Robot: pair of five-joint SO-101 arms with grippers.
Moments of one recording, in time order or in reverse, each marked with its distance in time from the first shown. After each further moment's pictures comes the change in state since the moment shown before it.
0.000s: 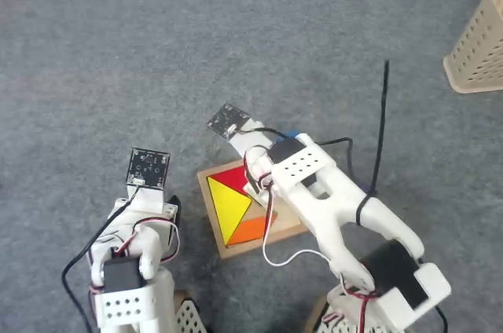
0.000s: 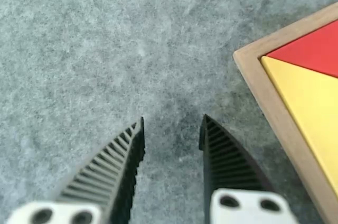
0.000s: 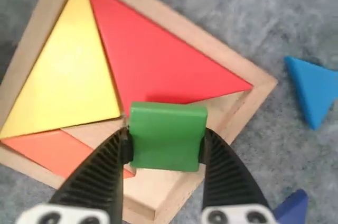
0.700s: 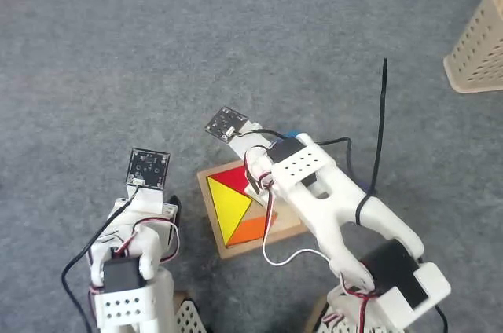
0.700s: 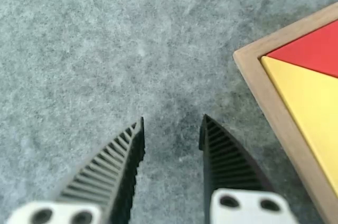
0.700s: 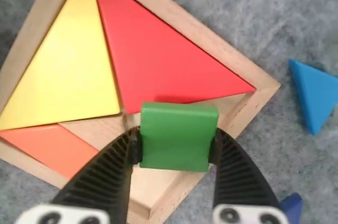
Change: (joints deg) left arm 0.0 0.0 0.0 0.0 0.0; right arm 0.0 0.0 0.0 0.1 2.6
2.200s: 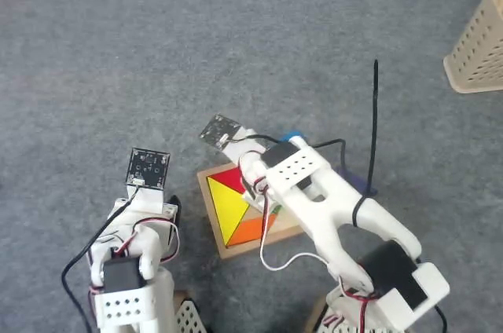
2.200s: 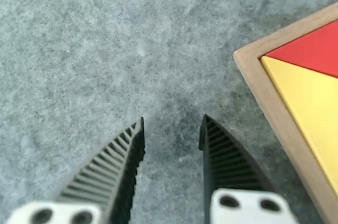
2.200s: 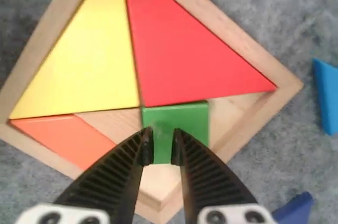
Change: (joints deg) left arm 0.0 0.0 0.0 0.0 0.0; right arm -0.7 0.0 0.0 2.2 0.0
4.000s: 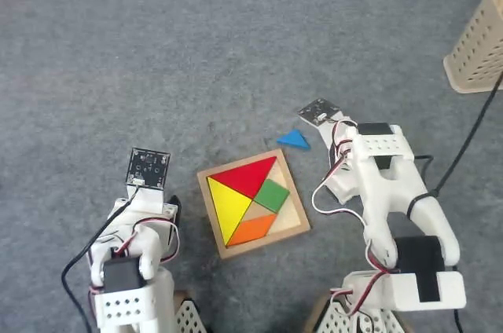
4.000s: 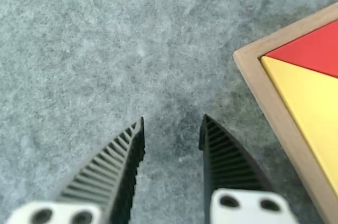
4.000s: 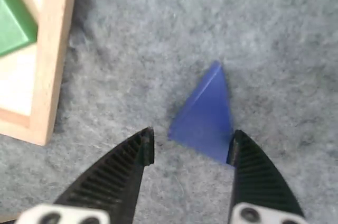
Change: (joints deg) left arm 0.0 0.0 0.0 0.0 0.0; right arm 31.1 0.0 3.6 5.1 15.1
